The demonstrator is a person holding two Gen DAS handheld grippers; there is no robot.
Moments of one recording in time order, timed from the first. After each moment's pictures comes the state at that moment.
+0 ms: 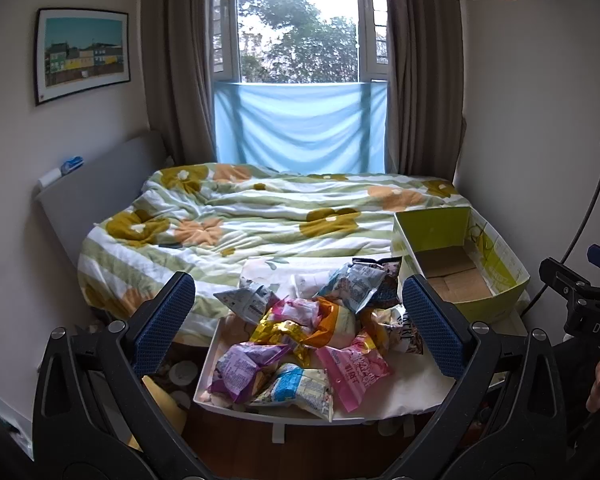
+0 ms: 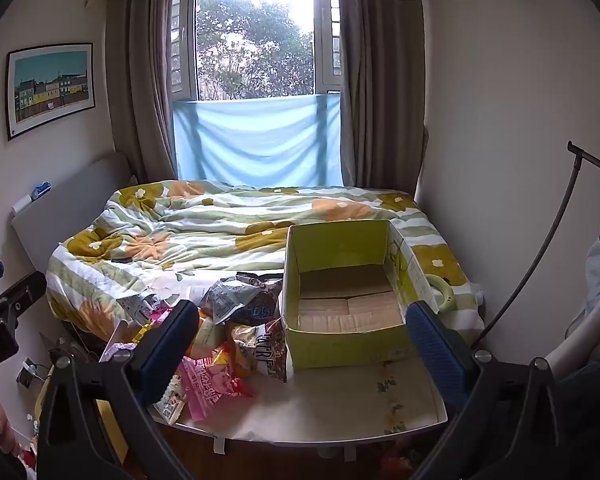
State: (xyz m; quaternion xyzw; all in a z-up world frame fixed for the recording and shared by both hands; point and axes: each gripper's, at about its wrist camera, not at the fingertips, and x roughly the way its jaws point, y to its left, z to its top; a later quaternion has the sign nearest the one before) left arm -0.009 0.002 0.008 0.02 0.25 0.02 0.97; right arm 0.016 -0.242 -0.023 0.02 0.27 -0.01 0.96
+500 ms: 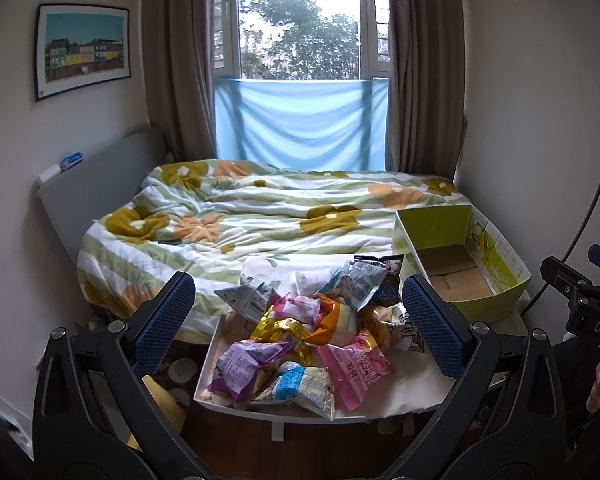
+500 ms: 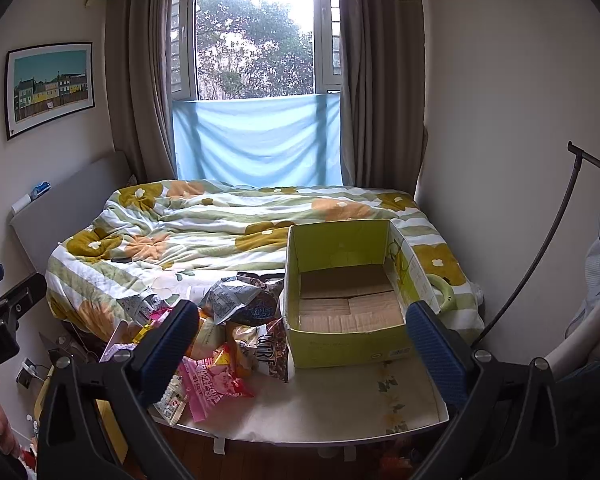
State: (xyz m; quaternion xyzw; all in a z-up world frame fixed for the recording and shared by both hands) left arm -0.007 0.003 0.003 0.02 0.25 0.02 0.97; right arm 0.016 -0.239 -0.024 0.02 0.28 -0.01 0.96
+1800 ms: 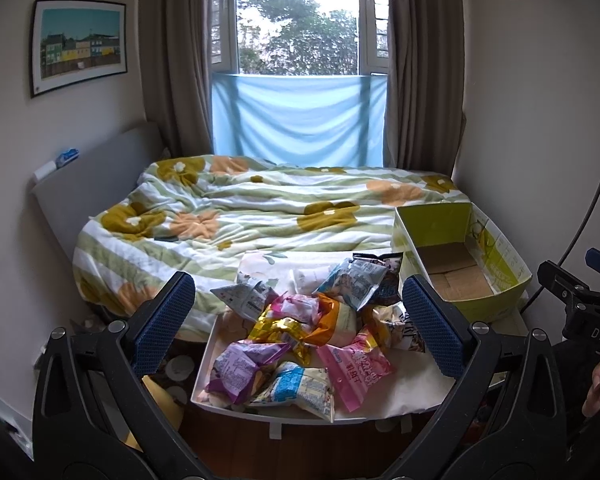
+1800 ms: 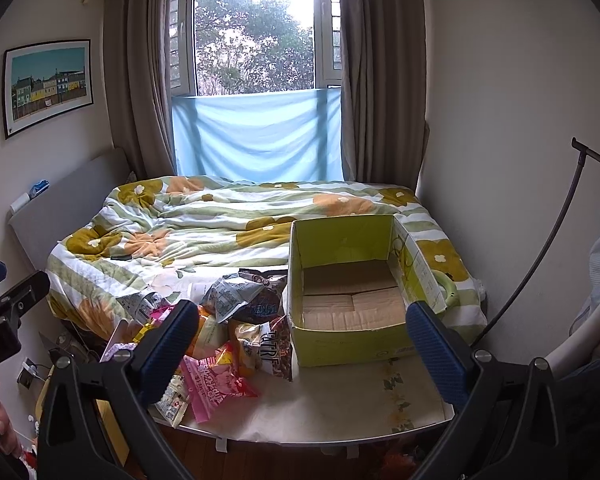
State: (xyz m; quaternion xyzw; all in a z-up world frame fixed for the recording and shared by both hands) left arm -0.006 0.004 -0.001 0.01 0.26 0.01 0.97; right arm 0.018 -0.233 -0.030 0.02 0.28 -0.01 0.96
